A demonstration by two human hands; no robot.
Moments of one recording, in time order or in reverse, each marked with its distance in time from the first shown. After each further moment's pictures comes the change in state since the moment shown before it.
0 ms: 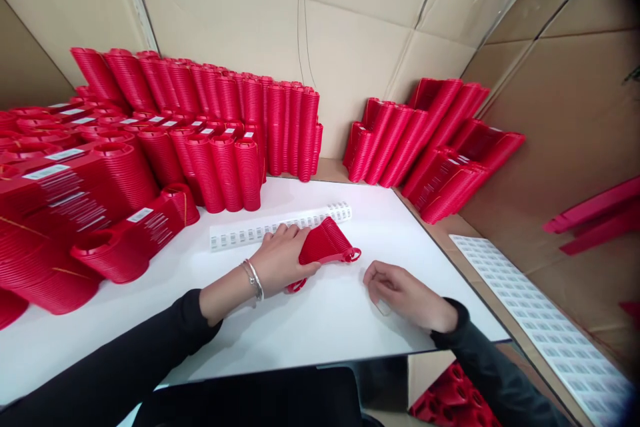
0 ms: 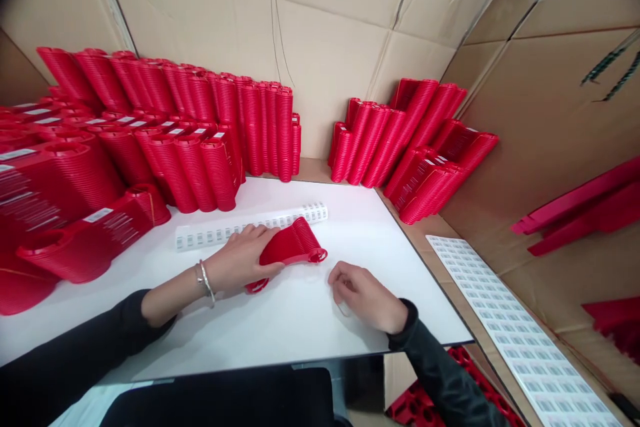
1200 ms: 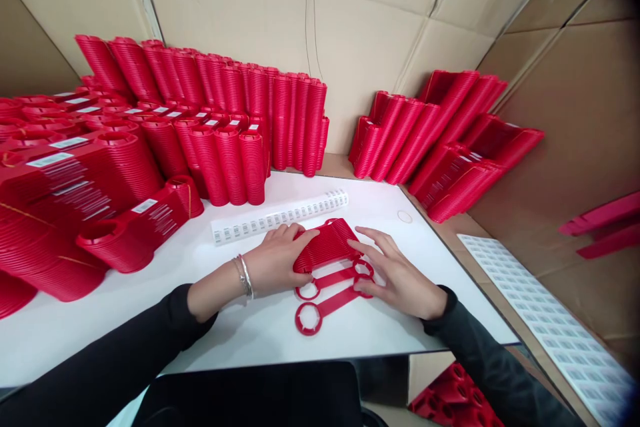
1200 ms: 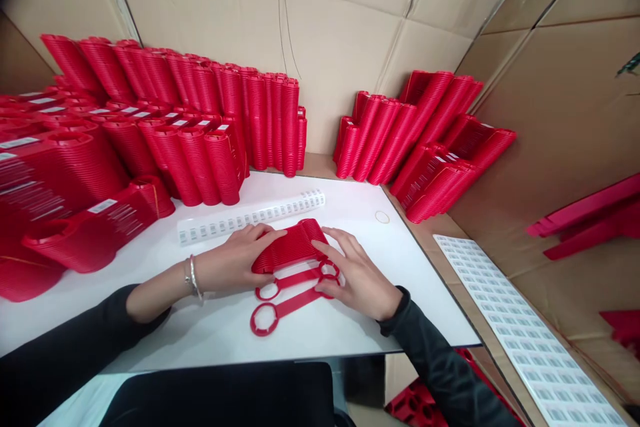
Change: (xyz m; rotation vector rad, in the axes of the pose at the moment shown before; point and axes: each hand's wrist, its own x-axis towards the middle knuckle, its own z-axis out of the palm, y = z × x) left_hand -0.009 -0.017 0.003 0.017 -0.066 0.146; right_hand 0.017 -0.016 0.001 -0.728 0.171 -0.502
